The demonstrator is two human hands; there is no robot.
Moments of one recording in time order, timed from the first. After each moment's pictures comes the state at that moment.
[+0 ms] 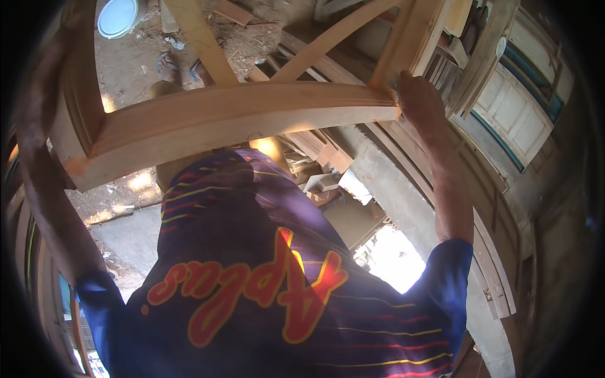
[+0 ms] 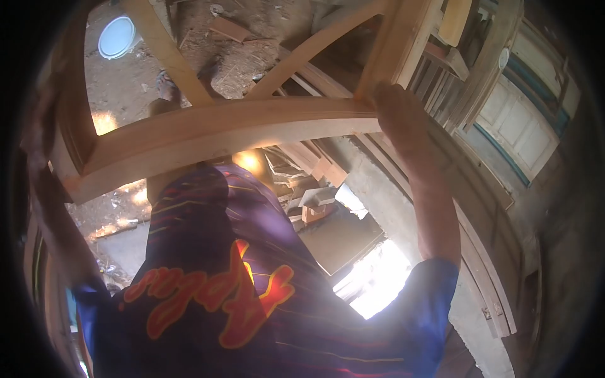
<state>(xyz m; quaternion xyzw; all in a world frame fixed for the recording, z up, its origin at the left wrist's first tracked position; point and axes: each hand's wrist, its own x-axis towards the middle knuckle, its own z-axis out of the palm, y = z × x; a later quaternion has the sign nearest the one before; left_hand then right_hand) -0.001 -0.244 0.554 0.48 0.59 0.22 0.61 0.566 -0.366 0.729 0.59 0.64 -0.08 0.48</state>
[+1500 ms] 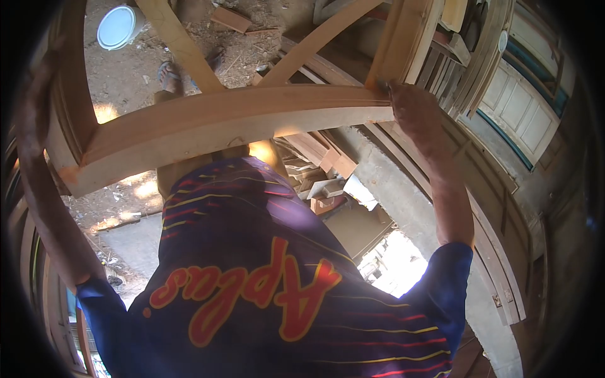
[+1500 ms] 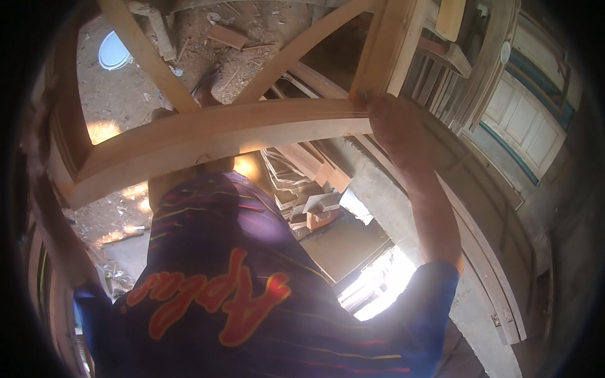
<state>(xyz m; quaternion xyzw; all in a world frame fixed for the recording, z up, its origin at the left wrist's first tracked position) 0.003 -0.242 0.566 0.60 0.58 0.25 0.50 0.598 -0.397 0.726 0.56 0.69 -0.10 0.45</state>
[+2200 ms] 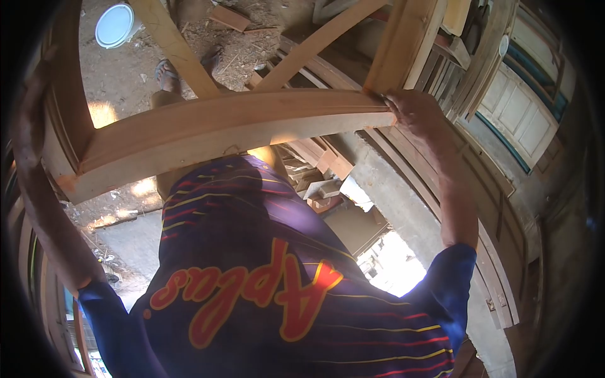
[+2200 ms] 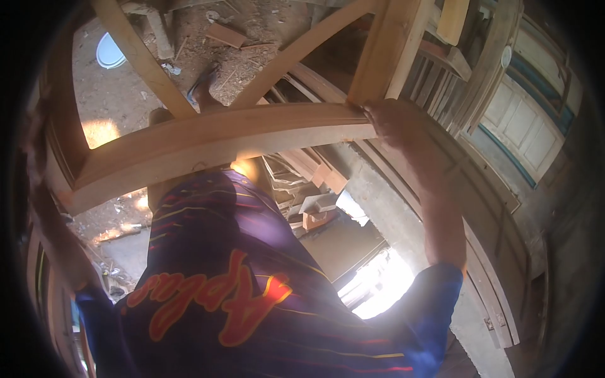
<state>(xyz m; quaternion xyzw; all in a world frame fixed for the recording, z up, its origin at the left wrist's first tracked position) 0.046 -0.236 0.605 0.57 0.50 0.33 0.56 0.656 -0.399 0.714 0.61 0.67 -0.38 0.18</state>
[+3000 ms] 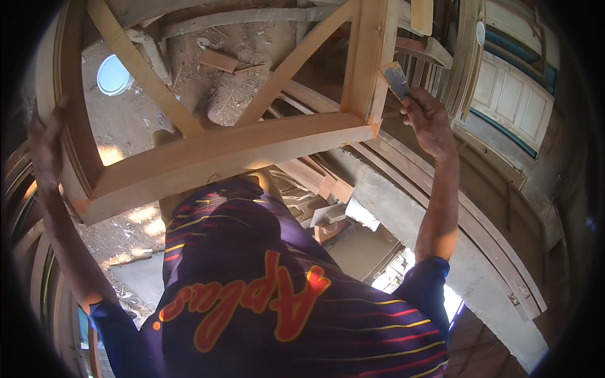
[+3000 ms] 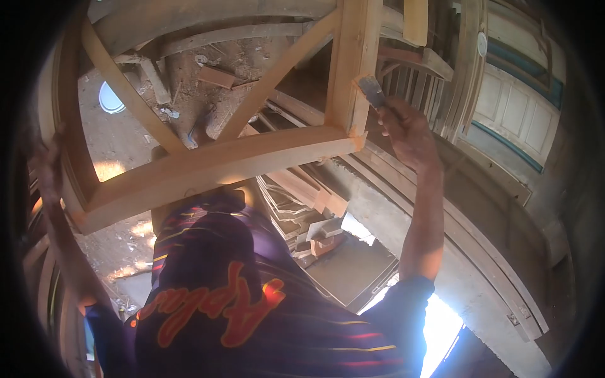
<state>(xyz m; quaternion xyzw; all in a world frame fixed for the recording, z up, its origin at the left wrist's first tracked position) 0.036 -0.248 0.600 0.60 0.65 0.24 0.40 0.639 -0.384 0.795 0.81 0.47 -0.36 -0.01</state>
